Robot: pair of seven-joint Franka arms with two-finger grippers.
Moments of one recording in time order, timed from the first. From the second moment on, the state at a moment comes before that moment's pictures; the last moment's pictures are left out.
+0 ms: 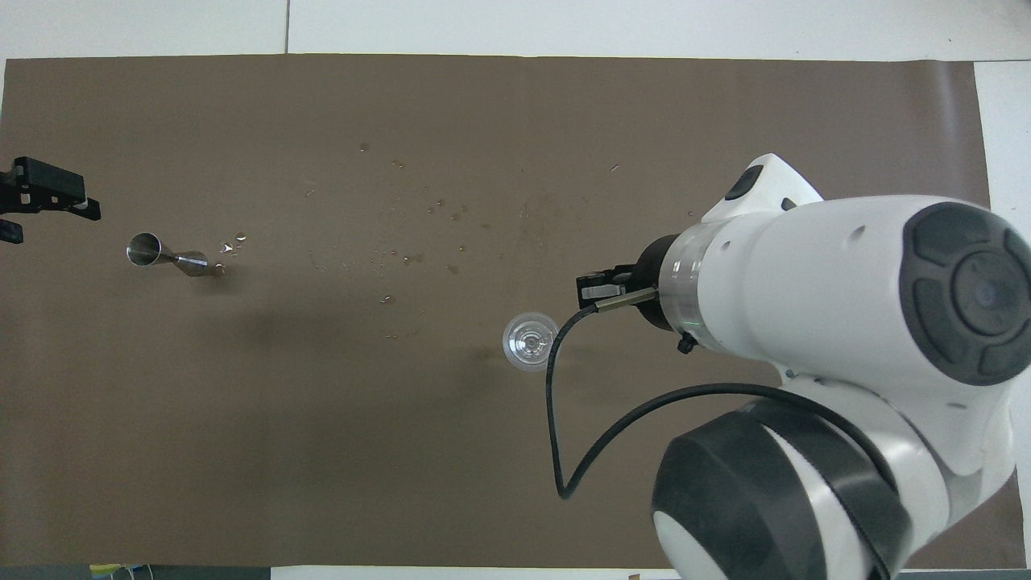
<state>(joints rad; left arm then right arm) -0.06 0.13 0.15 -1.55 -0.11 1.63 -0.05 0.32 -0.08 0.16 -1.82 0.17 1.99 0.30</state>
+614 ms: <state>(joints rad) -0.02 -0.04 0.00 -1.63 -0.05 1.60 -0.04 0.45 0.02 0.16 -1.93 0.11 2.17 0.41</state>
